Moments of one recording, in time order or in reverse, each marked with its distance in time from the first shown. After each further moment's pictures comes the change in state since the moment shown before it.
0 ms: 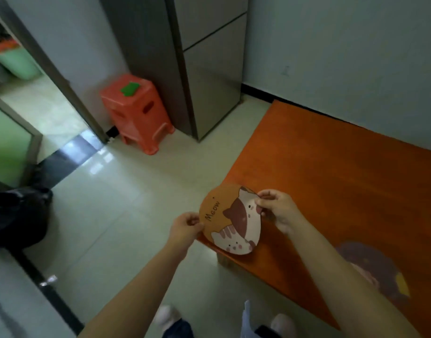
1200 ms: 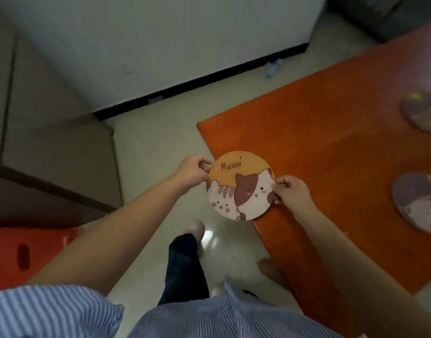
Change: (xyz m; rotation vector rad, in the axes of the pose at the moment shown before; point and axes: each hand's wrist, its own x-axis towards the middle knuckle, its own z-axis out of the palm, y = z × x) left_hand 0.332 0.289 0.134 0.936 -0.990 0.423; right_hand 0.178 -0.060 0.021 0.185 1.047 0.245
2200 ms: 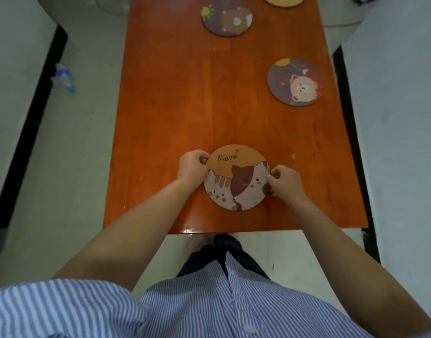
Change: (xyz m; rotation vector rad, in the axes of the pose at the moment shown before) left_hand 0.133 0.096 0.138 0.707 -0.593 0.644; right_hand -0.027 0.044 0.007 0.077 0.681 0.622
